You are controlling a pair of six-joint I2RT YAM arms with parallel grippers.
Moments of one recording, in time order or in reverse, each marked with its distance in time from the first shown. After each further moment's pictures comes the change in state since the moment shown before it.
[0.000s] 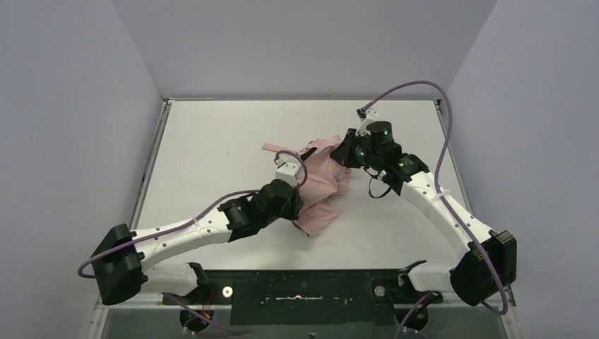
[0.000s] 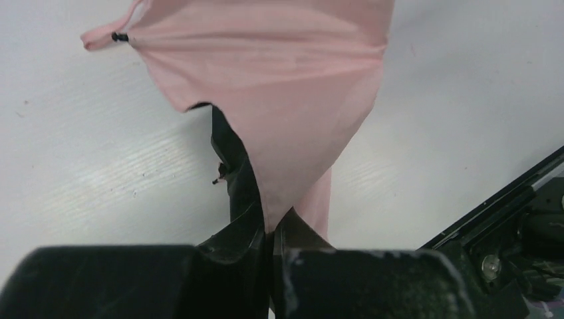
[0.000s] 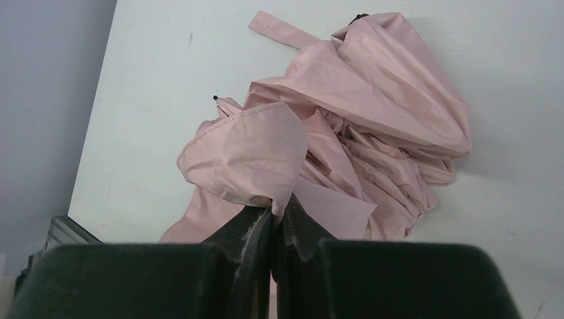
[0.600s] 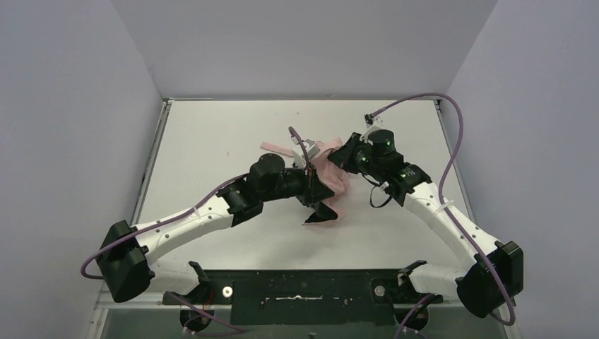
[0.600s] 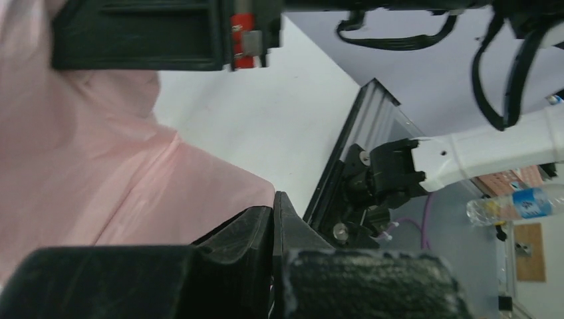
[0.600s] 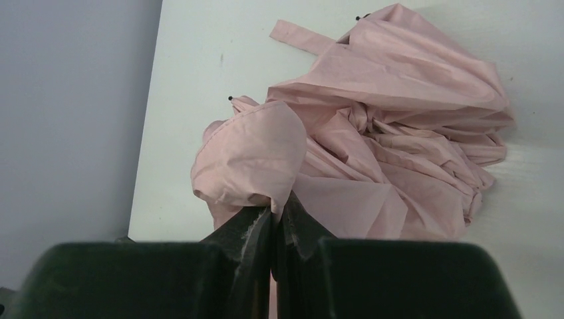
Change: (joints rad) left arm 0.122 0.023 0.131 0.269 0.600 0.076; right arm 0.027 -0.089 -0.103 0.085 0.040 0.207
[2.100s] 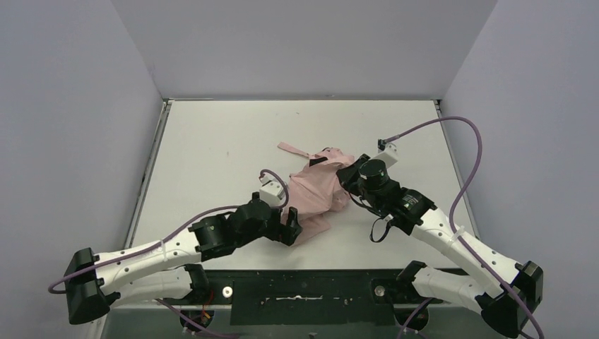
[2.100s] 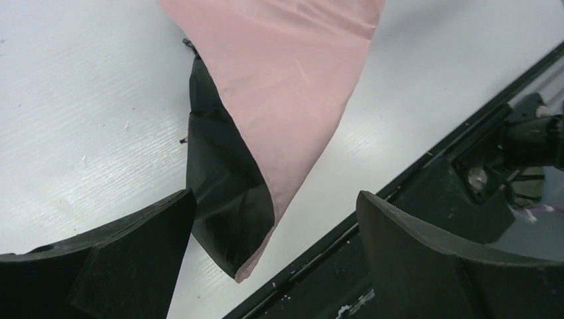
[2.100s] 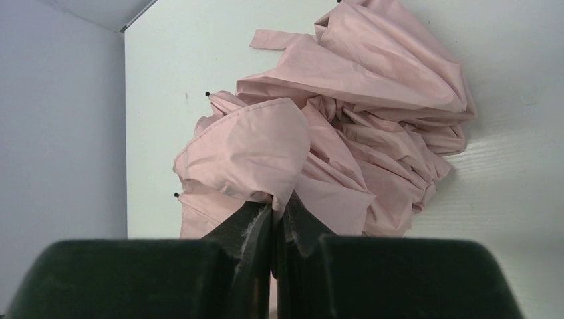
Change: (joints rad) left arm -0.146 -0.347 -0.272 -0.382 -0.463 -0.030; right arm 0.247 -0.203 -0.134 -0.121 0.496 0.275
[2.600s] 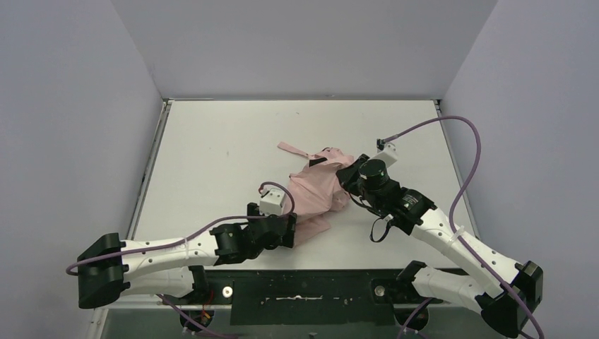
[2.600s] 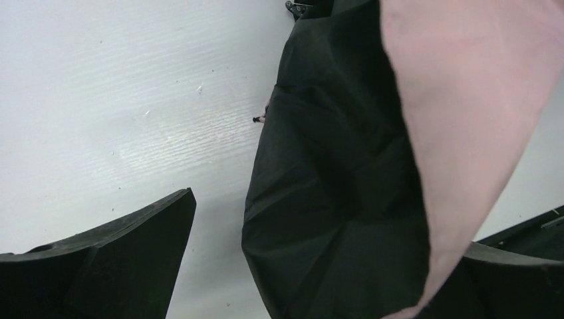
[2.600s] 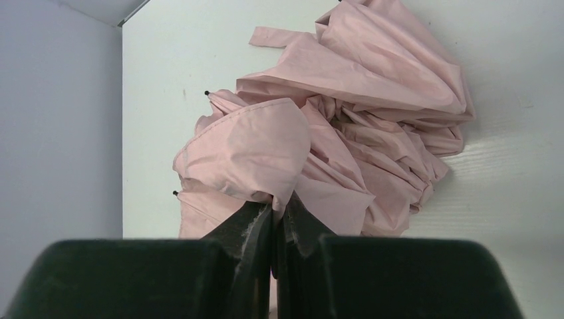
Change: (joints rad) left arm -0.142 0.158 -0.081 0.003 -0.387 -0.181; right arm 0.000 0.003 0.000 0.000 -0.006 -0.019
